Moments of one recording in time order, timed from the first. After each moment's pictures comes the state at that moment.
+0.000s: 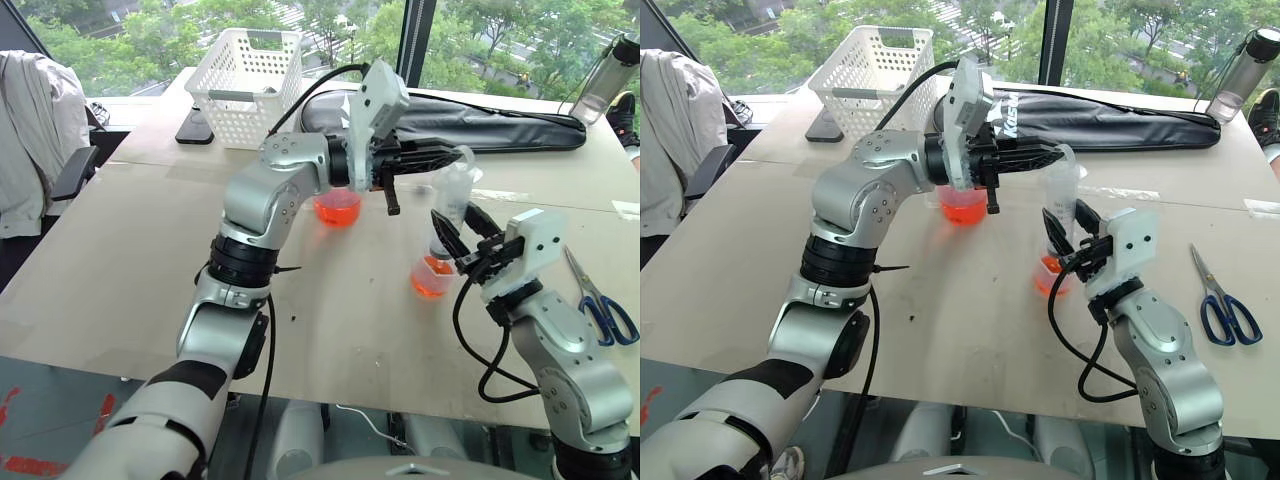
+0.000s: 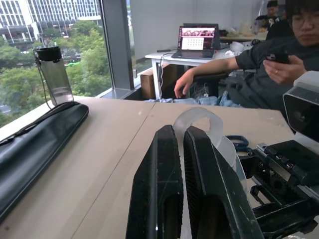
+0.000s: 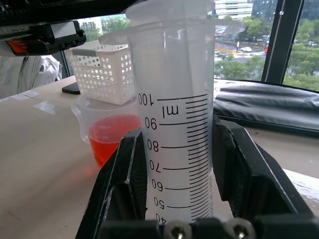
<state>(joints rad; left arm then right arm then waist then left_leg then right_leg) -1.01 0.25 -0.14 0.07 -0.46 0.64 -1.00 -0.02 -0.27 0.00 -0.76 0.32 0.50 0.22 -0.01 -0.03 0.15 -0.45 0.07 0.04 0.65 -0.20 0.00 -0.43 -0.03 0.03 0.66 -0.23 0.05</state>
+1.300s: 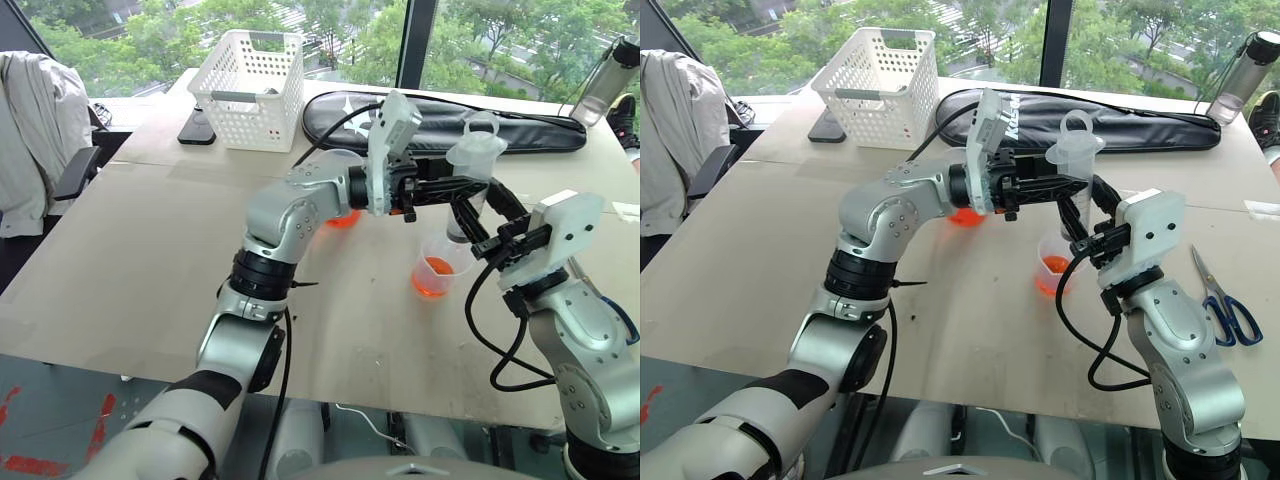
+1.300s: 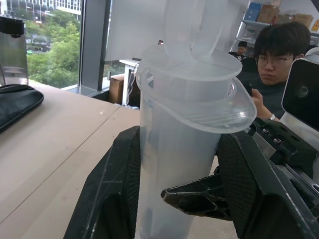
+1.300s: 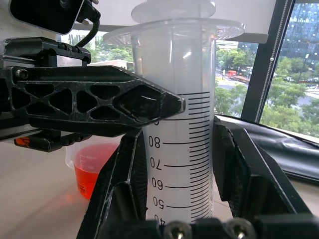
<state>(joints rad) -0.94 0.15 -0.14 0.08 -0.56 0.72 -0.93 -0.10 -0.32 -0.04 -0.84 0.33 0.55 0.19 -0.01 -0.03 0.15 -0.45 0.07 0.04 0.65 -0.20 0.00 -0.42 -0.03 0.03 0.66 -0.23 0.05</state>
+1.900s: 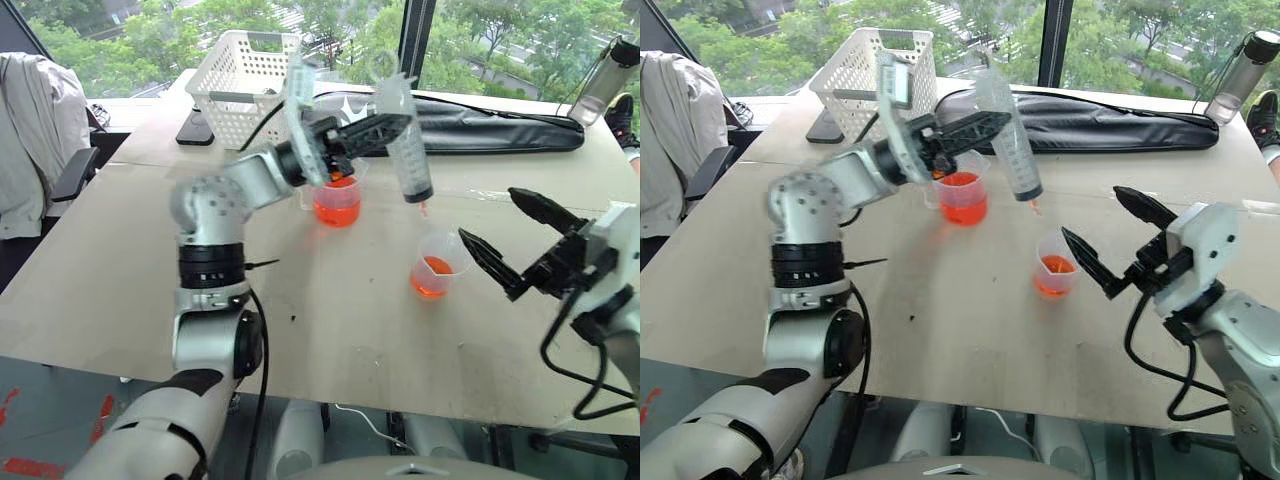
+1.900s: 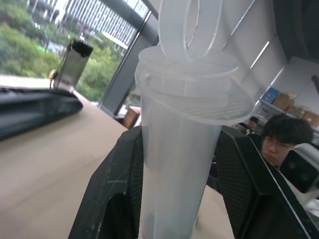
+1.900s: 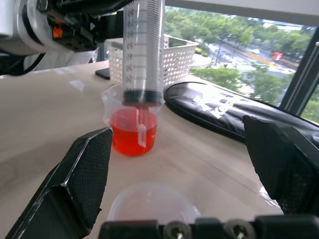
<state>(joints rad) -0.96 0.33 0.28 0.08 -0.95 1.17 -0.67 0.08 -0.64 -0.41 -0.86 0.70 0.56 0.56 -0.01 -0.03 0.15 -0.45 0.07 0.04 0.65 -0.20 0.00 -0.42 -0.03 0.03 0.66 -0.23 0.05</state>
